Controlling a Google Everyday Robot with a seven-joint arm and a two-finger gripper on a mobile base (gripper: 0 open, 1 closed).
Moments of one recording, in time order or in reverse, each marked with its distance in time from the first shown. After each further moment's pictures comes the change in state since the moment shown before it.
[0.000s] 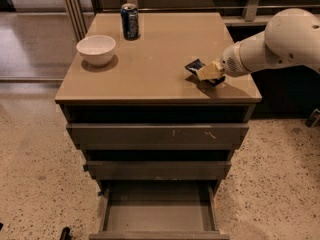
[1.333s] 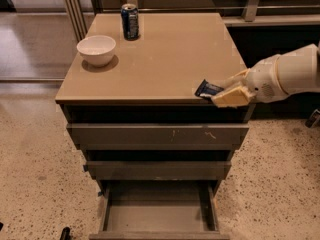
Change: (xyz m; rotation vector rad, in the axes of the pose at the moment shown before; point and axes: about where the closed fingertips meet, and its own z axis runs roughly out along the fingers) arm 0.056 0.057 -0.082 -0.186 -0.009 -0.252
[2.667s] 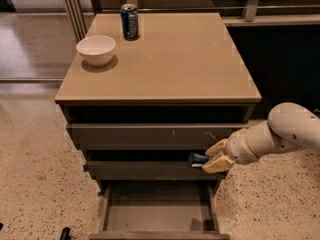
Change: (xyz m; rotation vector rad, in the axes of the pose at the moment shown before) arm 0.180 0.075 0.126 -0.293 0.144 -0.023
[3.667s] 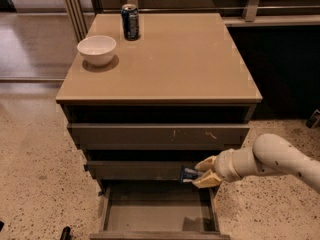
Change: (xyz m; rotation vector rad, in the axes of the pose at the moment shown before) arm 0.039 -0.007 0.084 0.010 -0.088 -0.108
